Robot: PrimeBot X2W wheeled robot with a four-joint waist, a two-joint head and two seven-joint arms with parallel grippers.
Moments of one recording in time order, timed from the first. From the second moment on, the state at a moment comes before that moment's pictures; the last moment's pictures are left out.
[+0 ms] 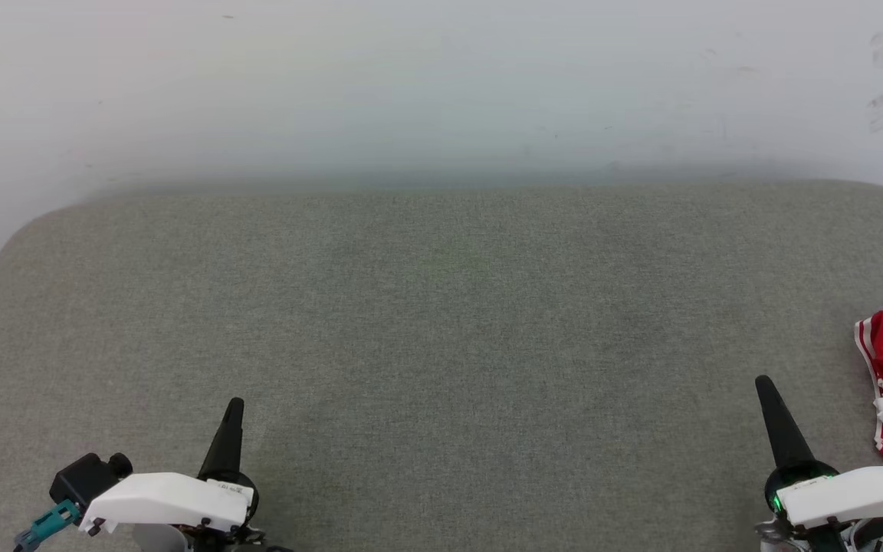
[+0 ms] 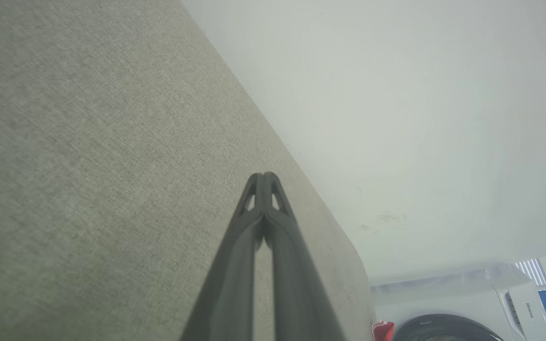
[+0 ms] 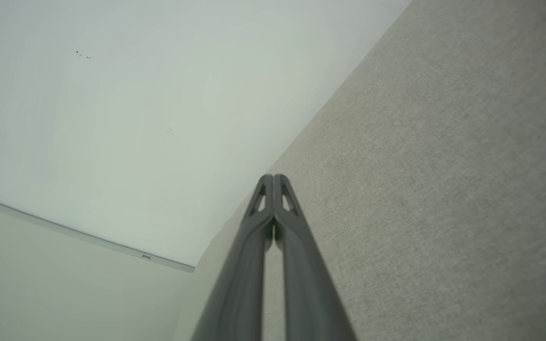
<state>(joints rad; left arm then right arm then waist) -0.05 0.10 0.01 0.24 -1.10 -0.07 -0.03 0.00 -0.05 -0.10 0.14 1.05 0.13 0.06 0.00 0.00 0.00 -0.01</state>
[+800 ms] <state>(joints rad) -0.07 0.08 0.05 0.24 -1.32 -0.10 0.03 -0.05 -0.05 -0.11 0.19 1.29 0.13 0.08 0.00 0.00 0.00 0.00</state>
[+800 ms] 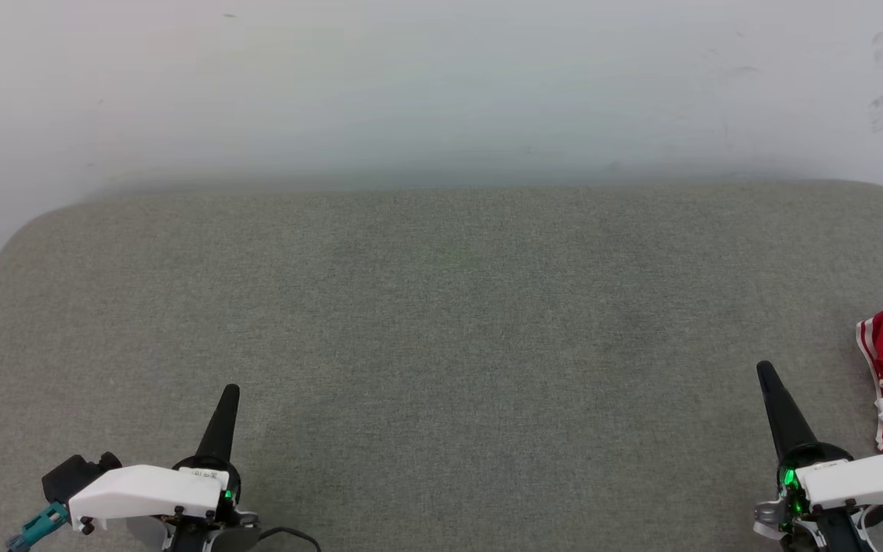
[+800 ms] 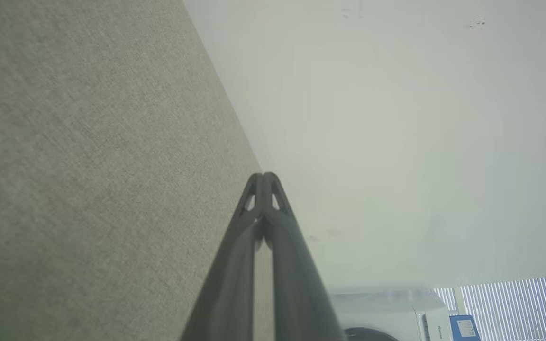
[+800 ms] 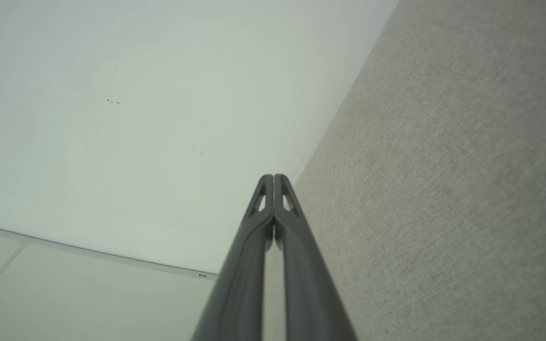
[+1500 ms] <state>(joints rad) -0.09 0.06 0.09 0.24 -1.48 -0.11 0.08 -0.08 -0.05 -0.11 0.22 1.46 0.13 0.10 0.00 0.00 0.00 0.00</state>
